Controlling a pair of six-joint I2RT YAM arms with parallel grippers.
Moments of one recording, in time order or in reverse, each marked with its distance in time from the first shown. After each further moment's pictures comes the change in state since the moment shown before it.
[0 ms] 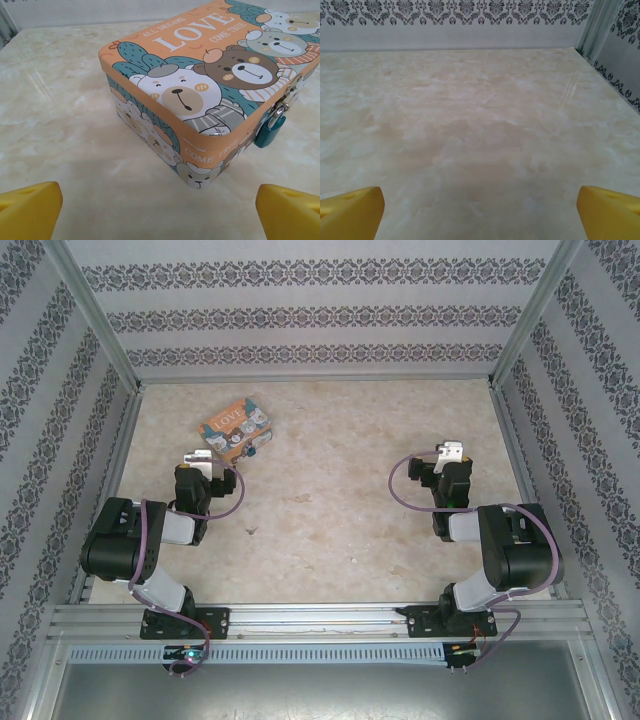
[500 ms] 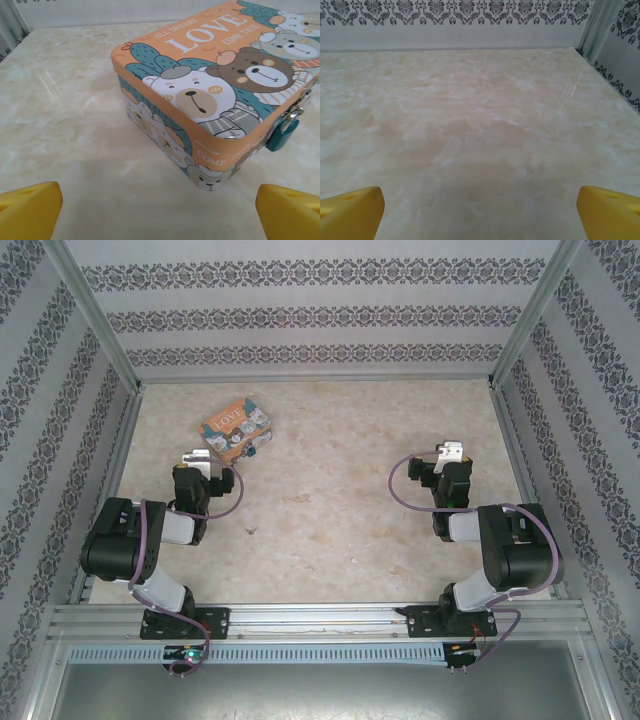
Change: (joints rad) left arm 0.006 -0.001 0.001 0.000 -0.029 -0.002; right arm 0.000 0.000 0.000 0.000 0.000 0.000
